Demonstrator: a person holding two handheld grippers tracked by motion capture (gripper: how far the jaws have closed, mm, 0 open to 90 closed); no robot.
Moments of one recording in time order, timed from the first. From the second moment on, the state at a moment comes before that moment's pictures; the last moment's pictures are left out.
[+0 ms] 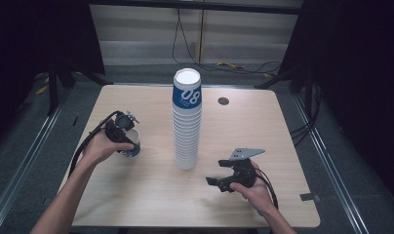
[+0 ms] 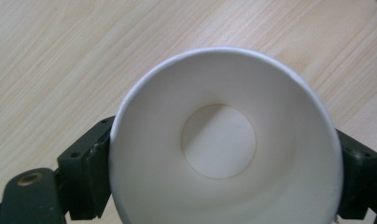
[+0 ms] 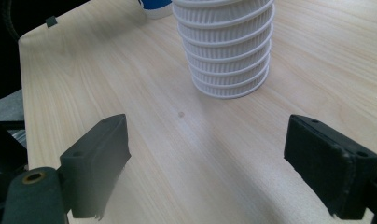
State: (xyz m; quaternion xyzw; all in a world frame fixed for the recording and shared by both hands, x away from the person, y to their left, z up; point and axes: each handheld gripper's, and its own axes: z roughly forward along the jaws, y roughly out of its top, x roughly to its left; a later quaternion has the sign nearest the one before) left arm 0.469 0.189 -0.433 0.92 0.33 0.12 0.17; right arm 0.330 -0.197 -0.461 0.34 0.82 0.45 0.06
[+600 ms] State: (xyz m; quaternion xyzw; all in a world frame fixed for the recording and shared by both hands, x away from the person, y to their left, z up) left arm 0.463 0.207 -0.452 0.89 0.37 0.11 0.25; right arm 0.330 -0.197 -0.461 0.35 0.82 0.45 0.06
